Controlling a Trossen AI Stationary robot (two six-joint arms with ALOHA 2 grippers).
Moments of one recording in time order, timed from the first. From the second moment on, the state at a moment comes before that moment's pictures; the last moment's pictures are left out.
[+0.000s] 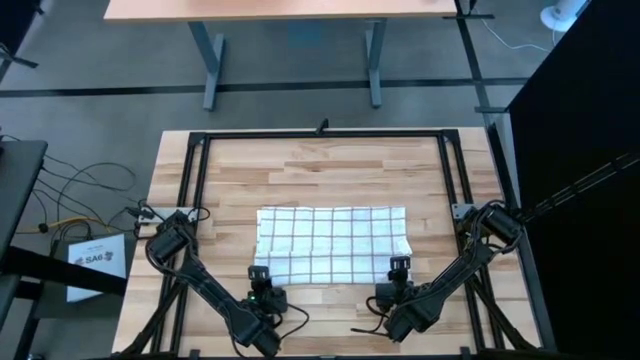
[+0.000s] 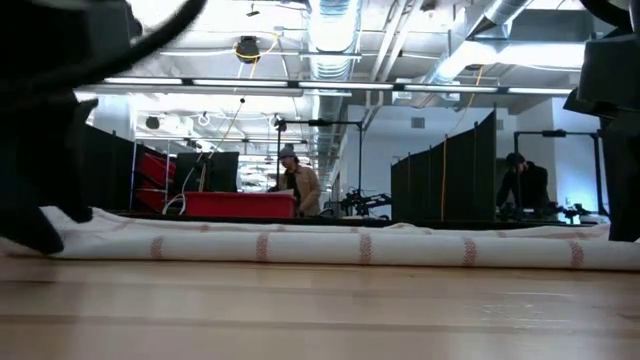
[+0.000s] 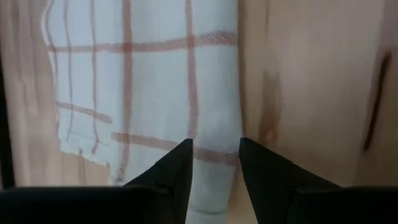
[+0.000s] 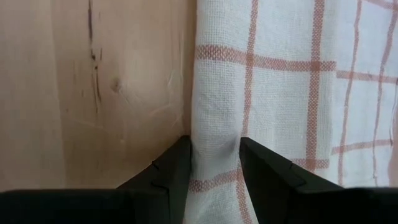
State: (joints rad) left arm -0.79 2.14 1.45 -1.17 -0.58 -0.87; right arm 0.79 1.97 1.20 -0.97 0.46 0.76
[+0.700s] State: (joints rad) left arm -0.79 2.13 1.34 -1.11 -0.66 -0.92; right arm 0.79 1.98 1.20 -0.98 0.46 0.76
